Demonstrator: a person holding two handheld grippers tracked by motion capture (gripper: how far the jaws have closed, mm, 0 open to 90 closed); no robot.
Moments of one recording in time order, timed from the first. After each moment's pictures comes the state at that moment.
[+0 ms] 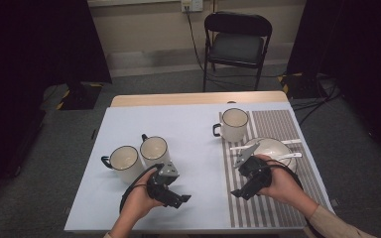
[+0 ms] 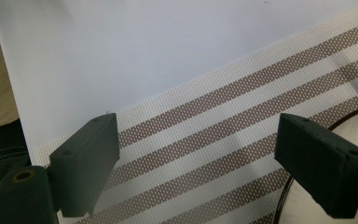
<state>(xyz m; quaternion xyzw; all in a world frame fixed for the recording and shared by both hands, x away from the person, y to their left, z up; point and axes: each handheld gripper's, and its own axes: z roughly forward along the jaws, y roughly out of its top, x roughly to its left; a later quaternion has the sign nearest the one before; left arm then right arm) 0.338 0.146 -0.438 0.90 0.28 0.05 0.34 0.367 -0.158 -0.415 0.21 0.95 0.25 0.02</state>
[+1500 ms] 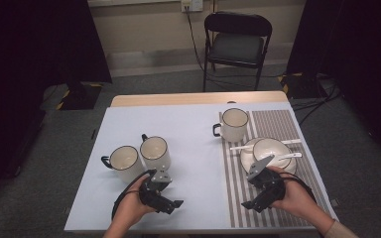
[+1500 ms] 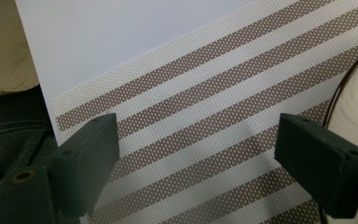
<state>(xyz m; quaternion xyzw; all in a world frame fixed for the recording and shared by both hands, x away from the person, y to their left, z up) 0.326 0.165 -0.448 0.90 0.28 0.05 0.33 0.340 -0.189 -0.431 0.22 0.94 0.25 0.01</state>
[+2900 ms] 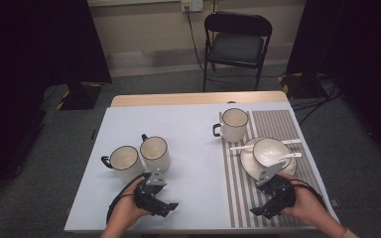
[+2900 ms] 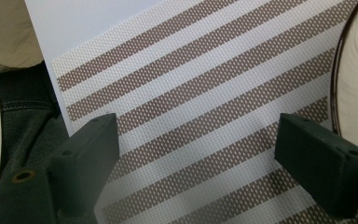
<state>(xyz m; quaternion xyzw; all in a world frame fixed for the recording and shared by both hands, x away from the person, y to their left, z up) 0.319 0.180 -0.453 0.90 0.30 0.06 0.32 0.327 -0.215 -0.442 0.23 0.94 0.26 0.00</state>
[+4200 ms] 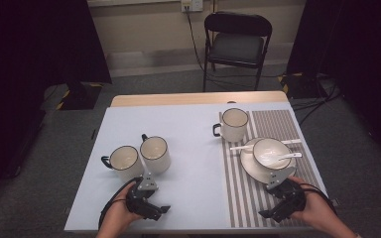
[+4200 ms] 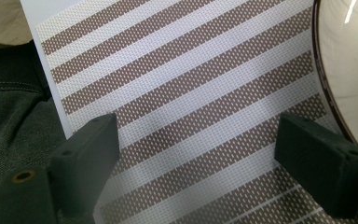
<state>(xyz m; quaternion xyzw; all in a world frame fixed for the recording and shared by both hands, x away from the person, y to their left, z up) 0.310 0.203 -0.464 0.90 0.30 0.08 0.31 0.320 -0.241 -0.451 0.24 0.93 0.26 0.01</state>
